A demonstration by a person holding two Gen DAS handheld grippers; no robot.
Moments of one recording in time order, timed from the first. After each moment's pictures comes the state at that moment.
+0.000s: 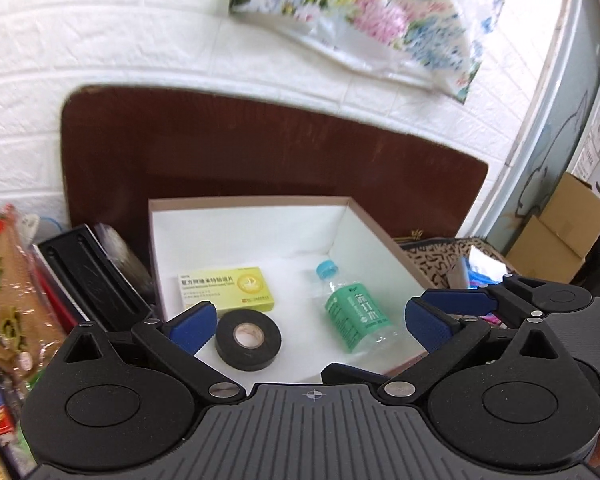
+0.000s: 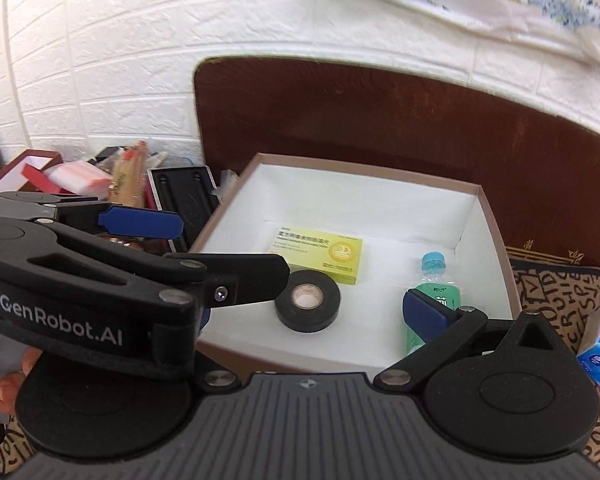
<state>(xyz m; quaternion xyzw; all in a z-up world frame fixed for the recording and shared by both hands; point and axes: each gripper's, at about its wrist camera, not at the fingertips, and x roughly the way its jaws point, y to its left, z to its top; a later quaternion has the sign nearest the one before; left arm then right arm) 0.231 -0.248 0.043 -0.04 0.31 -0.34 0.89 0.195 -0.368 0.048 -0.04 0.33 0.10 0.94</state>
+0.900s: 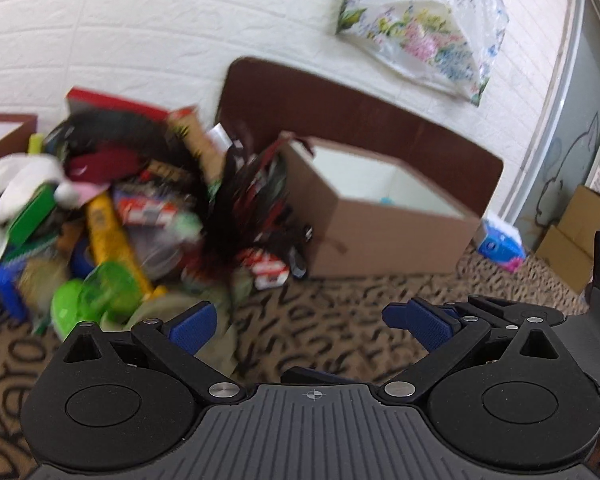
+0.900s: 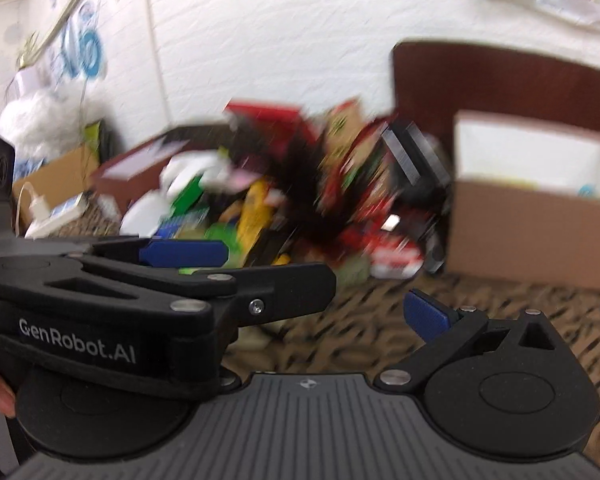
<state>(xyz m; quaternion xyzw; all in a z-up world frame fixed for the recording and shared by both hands) 0.051 -0.054 -0.062 -0.07 0.28 -0.27 0.92 0.032 -0.223 -0.042 0.01 0.29 0.24 0.93</state>
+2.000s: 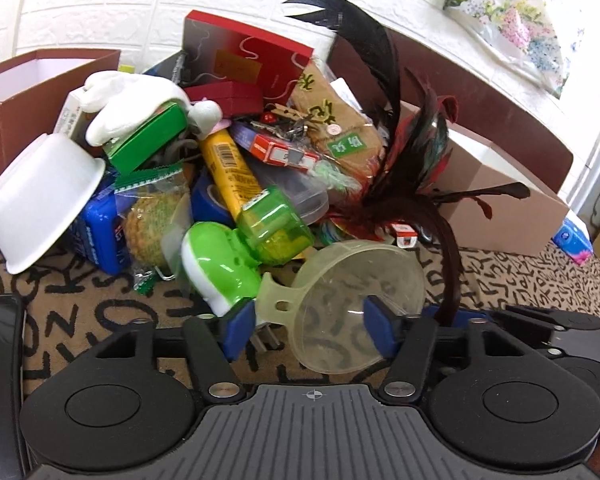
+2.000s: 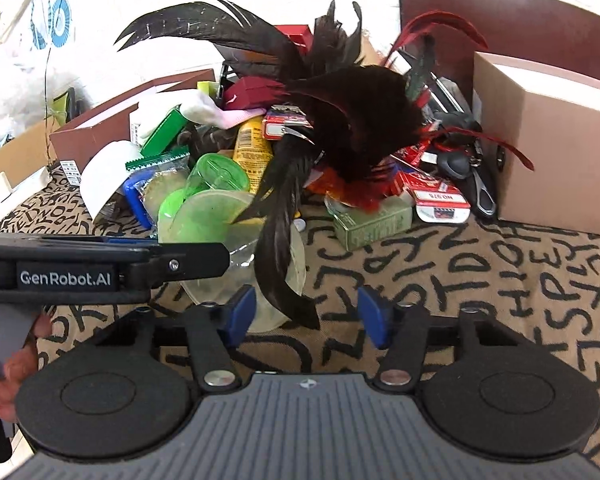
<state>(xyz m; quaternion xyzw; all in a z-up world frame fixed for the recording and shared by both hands) 0.107 0.022 -0.109 -0.08 0.32 -0.21 0.92 0.063 -0.171 -0.093 0.00 0.31 0.20 0.93</state>
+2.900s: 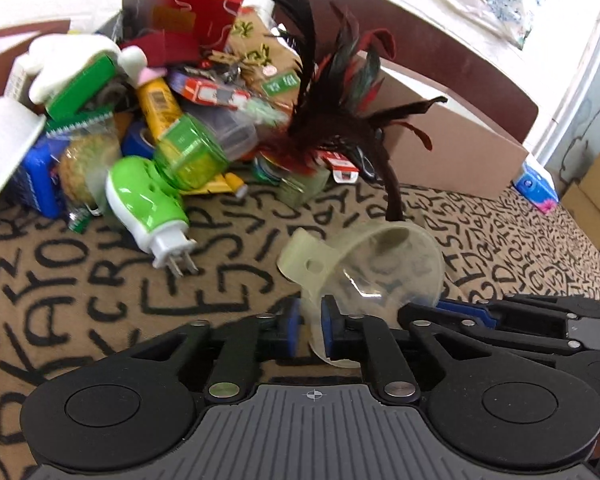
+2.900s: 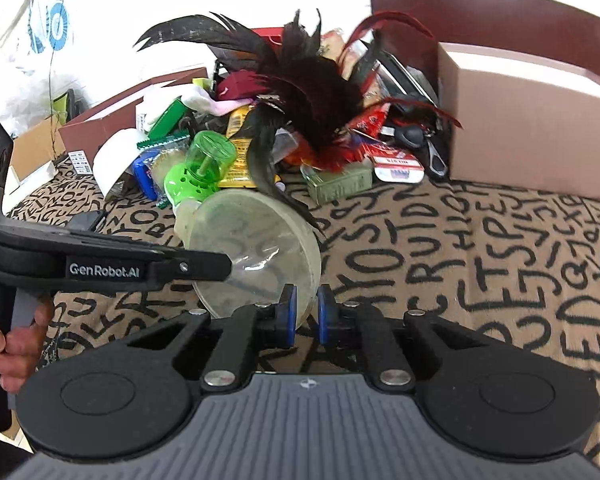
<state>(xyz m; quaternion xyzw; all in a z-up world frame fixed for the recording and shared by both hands) 0.078 -0.006 -0.119 -0.06 0.38 -0.26 0.89 0.012 -0.209 -0.089 0.02 0.33 0.18 0.93</state>
